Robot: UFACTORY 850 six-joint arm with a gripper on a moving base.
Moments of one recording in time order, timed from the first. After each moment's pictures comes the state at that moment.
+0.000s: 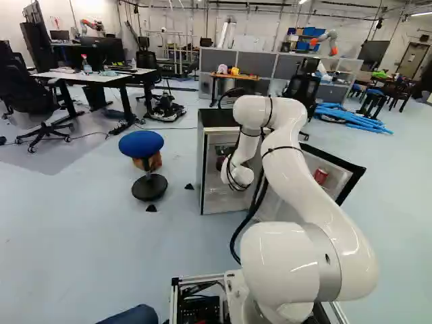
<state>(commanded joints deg) -7.5 -65.9 -67.9 -18.0 59.0 0.0</state>
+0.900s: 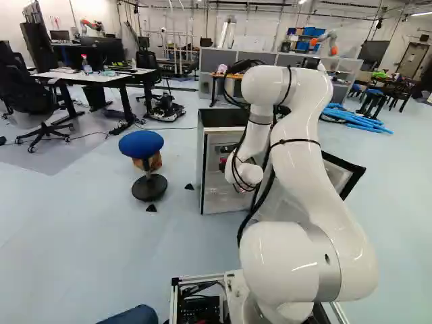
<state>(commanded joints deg) -8.5 -49.7 -48.2 -18.0 59.0 0.0</state>
